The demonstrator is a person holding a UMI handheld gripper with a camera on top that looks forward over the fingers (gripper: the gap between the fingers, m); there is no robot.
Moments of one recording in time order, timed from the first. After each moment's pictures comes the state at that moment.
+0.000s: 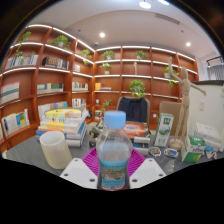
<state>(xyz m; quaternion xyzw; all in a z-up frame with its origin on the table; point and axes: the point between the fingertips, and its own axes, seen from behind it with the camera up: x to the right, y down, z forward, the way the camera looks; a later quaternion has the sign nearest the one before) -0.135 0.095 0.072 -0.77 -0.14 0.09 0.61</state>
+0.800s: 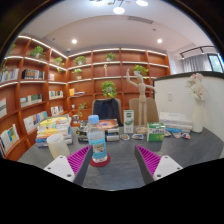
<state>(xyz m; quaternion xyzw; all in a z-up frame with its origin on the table) -0.051 -0.035 0.112 -0.79 0.00 0.03 0.62</state>
